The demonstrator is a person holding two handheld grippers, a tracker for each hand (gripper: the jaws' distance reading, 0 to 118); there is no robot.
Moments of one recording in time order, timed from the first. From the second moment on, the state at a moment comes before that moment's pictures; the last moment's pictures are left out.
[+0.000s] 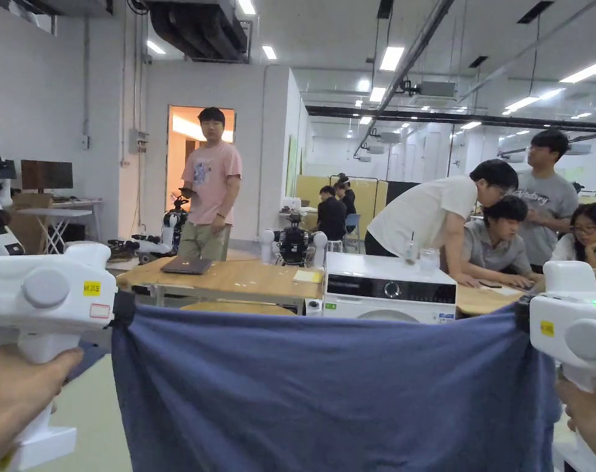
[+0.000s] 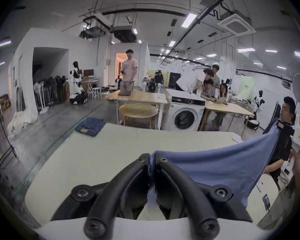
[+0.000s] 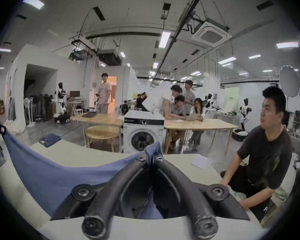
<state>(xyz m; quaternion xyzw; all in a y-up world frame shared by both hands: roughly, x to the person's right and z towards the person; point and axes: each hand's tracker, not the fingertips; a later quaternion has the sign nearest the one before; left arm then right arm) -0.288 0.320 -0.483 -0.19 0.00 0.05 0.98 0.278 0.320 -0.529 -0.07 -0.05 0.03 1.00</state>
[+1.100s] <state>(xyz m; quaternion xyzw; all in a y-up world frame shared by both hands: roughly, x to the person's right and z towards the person) -0.294 0.334 -0.562 -0.17 0.03 0.03 0.99 0.262 0.346 -0.564 -0.03 -0.08 0.07 0.99</state>
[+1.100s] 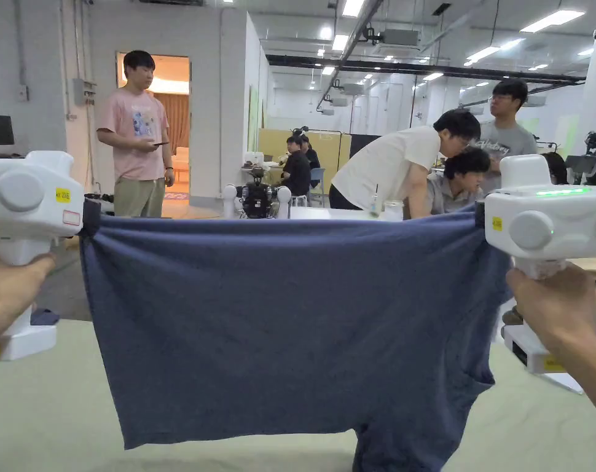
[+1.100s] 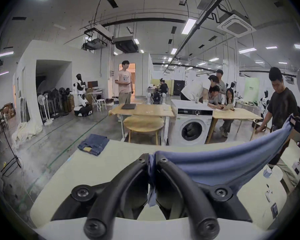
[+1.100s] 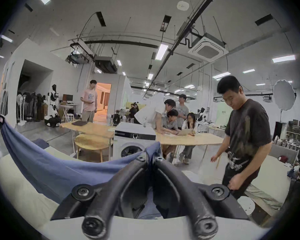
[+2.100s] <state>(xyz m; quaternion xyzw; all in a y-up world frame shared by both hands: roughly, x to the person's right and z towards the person) -0.309 0.132 -0.322 -0.26 -0.01 0.08 0.96 0.265 0.152 -0.322 -0.17 -0.04 0.07 0.98</state>
